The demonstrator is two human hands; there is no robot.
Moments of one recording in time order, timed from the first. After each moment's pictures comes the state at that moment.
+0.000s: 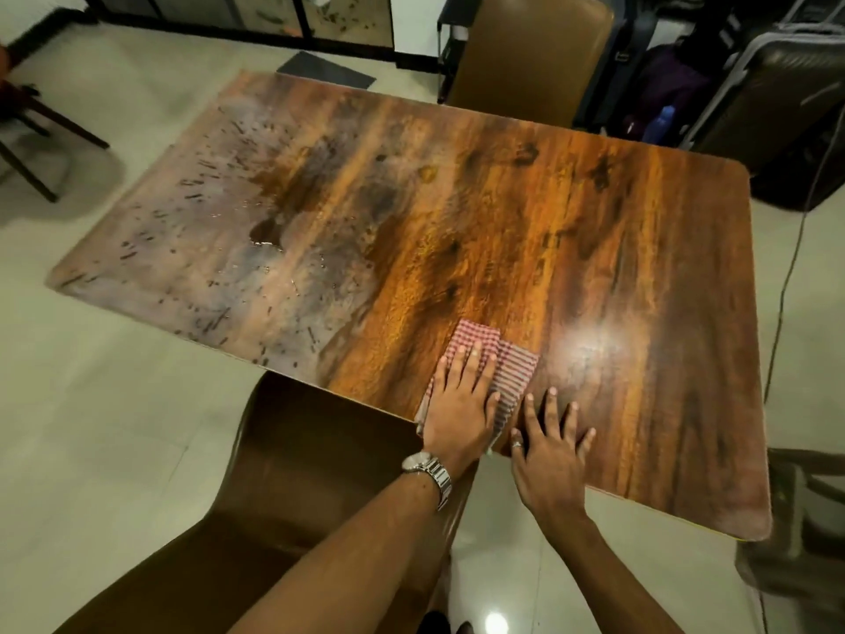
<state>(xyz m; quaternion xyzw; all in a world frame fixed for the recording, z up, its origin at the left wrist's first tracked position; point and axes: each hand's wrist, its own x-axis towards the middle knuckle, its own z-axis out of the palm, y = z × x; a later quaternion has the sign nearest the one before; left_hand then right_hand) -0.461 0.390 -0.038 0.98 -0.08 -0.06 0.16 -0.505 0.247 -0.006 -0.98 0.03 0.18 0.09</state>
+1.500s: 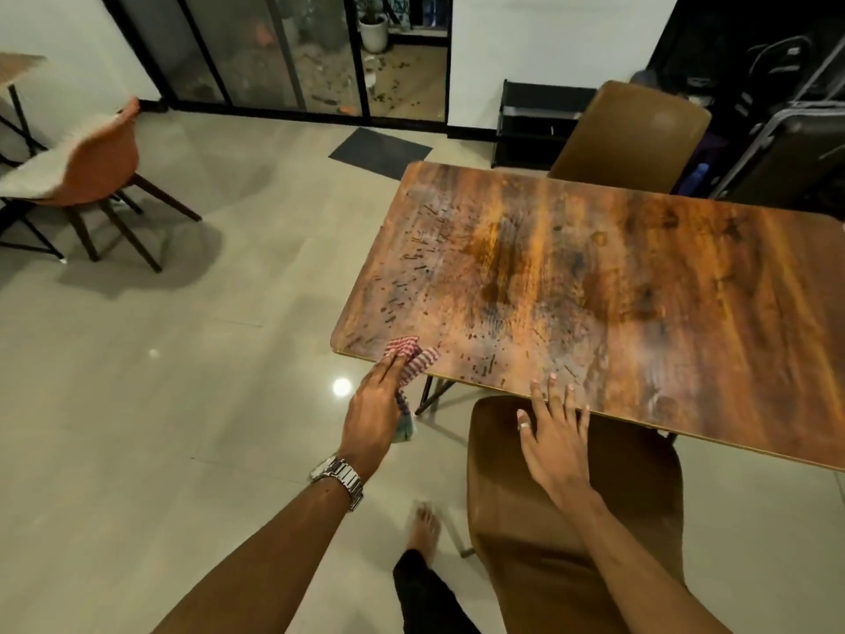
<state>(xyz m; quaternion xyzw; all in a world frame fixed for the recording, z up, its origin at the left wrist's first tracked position) -0.544 0.998 0.163 0.97 0.02 0.00 0.26 -0.557 0.728 0.121 -0.98 0.05 0.10 0.15</state>
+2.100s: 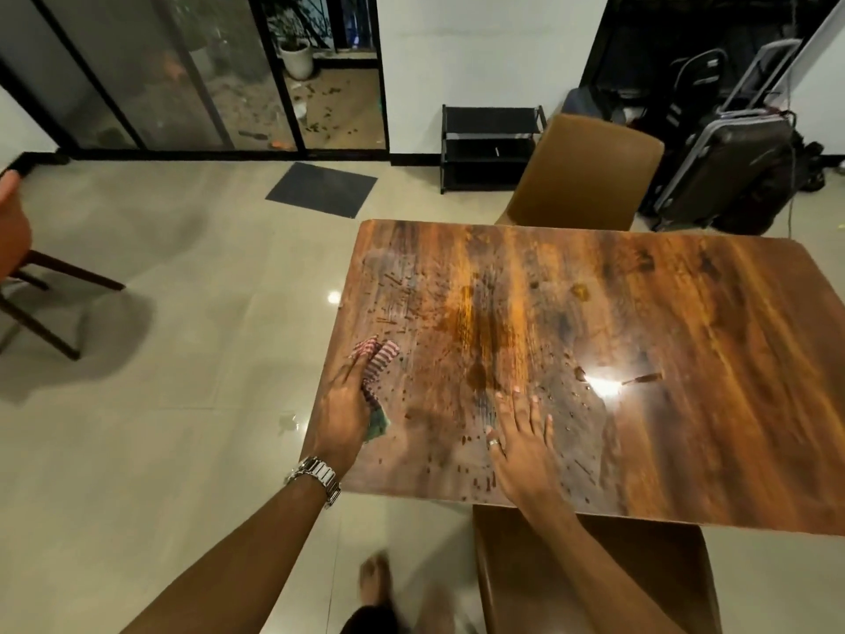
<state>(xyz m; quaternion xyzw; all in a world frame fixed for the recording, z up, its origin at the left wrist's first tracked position) -0.287 1.039 0.149 0.95 0.01 0.02 0.30 -0.366 0.777 0.129 -0.98 0.08 0.14 0.15</state>
